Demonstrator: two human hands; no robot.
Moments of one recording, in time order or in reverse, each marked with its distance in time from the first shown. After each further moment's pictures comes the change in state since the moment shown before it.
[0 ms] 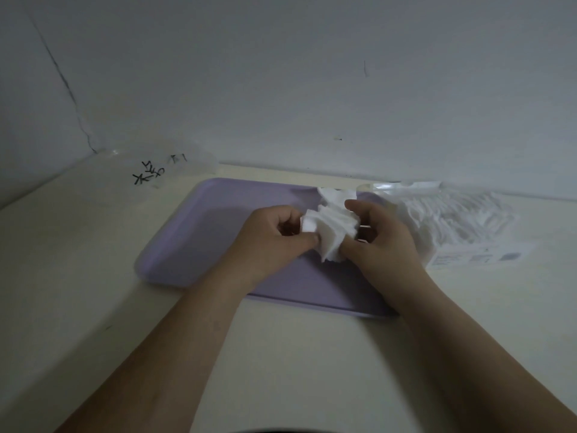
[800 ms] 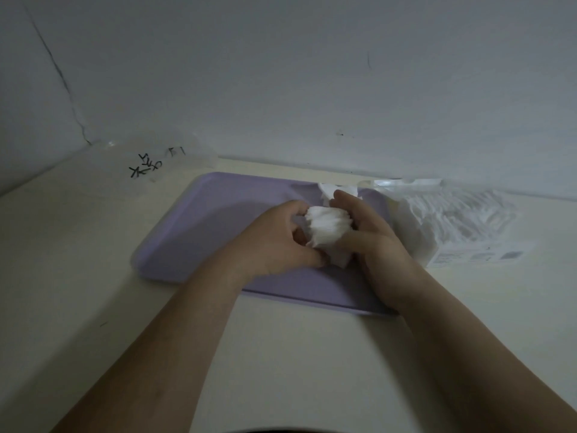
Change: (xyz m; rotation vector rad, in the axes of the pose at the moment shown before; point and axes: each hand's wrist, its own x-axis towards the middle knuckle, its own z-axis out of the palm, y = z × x) left_hand 0.006 0.009 -0.004 0.173 -0.268 0.003; right_hand 0.002 -0.005 0.007 0.308 -0.251 0.138
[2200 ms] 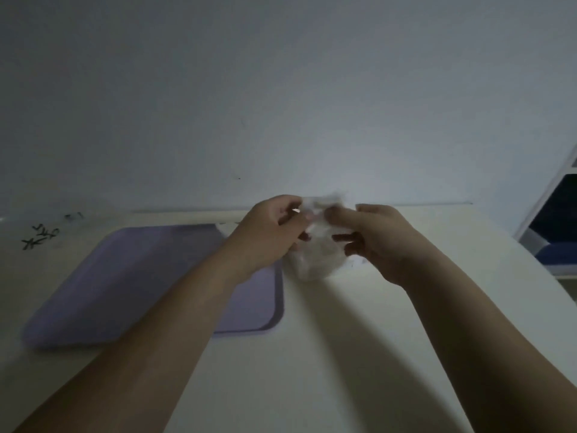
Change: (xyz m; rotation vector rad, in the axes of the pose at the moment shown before) left_hand 0.058 0.117 0.098 -0.179 0.068 0.181; right_hand -0.061 -0.088 -0.155 -0.066 0.259 0.061
